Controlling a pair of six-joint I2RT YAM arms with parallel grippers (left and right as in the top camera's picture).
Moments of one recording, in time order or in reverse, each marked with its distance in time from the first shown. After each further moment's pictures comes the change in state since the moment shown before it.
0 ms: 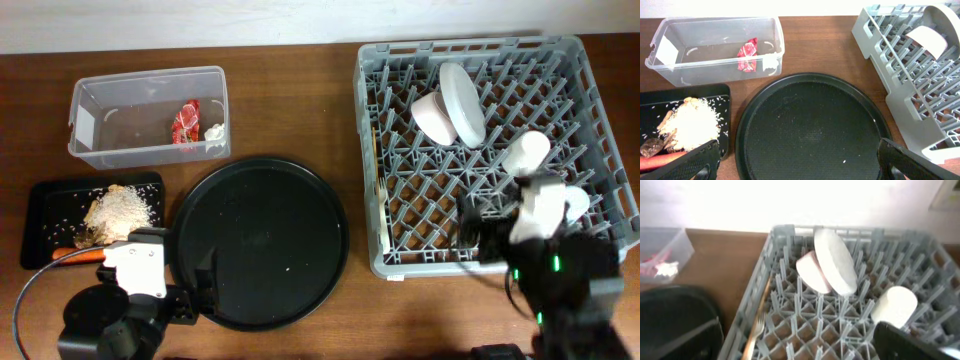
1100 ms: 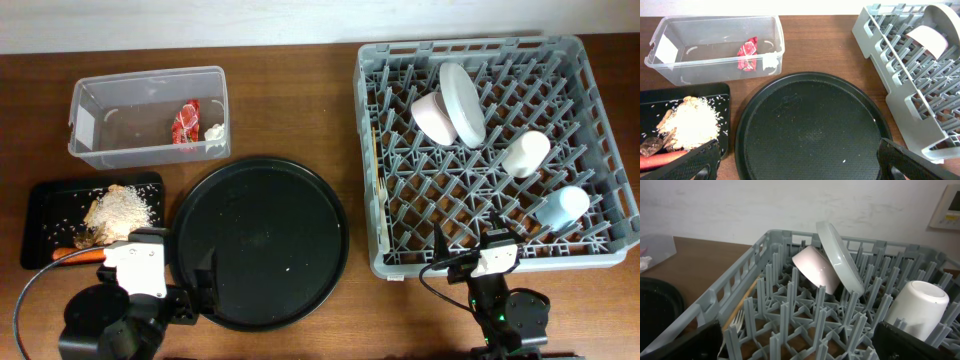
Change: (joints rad) left arm 0.000 0.000 -0.003 0.000 0.000 -0.003; right arm 0.005 -0.510 -0.787 0.542 0.008 -0.059
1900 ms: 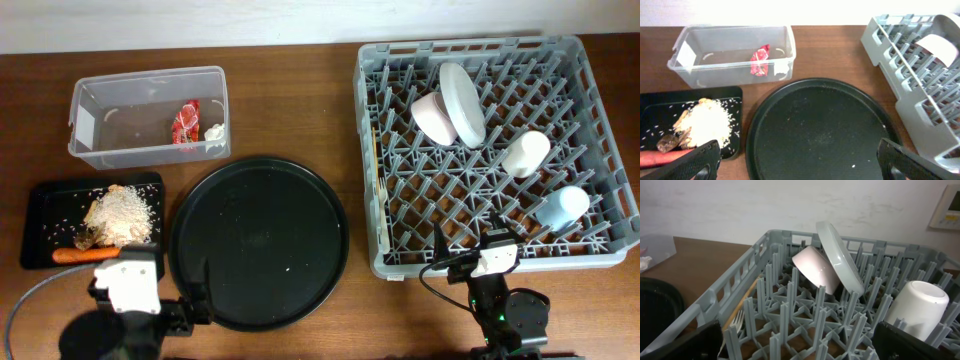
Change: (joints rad) left arm 0.000 -0.114 -0.048 0.002 -0.058 0.001; right arm 0.000 0.000 0.000 0.000 0.000 0.000
